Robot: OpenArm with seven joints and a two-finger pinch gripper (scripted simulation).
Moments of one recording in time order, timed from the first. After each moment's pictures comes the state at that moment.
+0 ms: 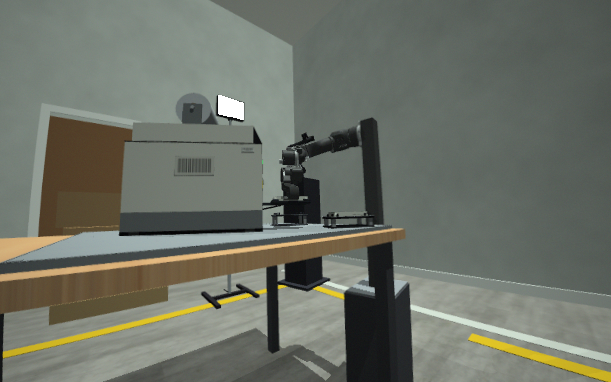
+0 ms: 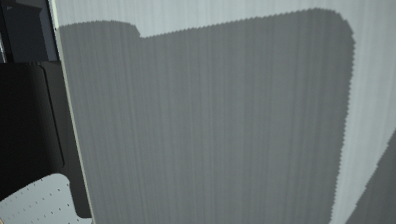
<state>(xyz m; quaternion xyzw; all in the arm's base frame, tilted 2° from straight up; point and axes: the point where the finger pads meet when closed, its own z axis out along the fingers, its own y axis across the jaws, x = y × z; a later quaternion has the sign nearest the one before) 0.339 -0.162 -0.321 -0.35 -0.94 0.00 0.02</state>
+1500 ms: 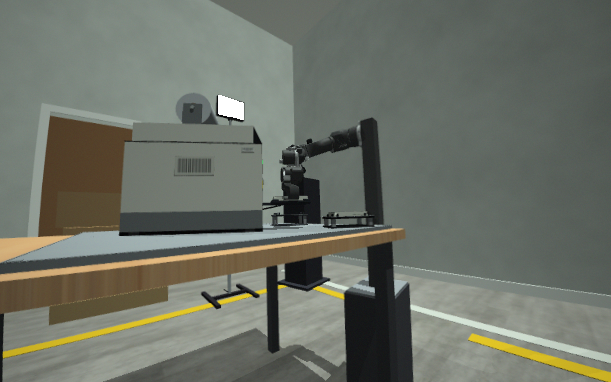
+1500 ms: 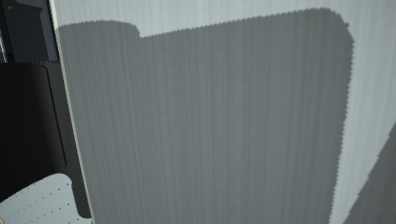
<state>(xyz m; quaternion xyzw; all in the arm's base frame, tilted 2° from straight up) 0.339 -0.162 -0.320 -0.35 -0.94 0.00 0.01</state>
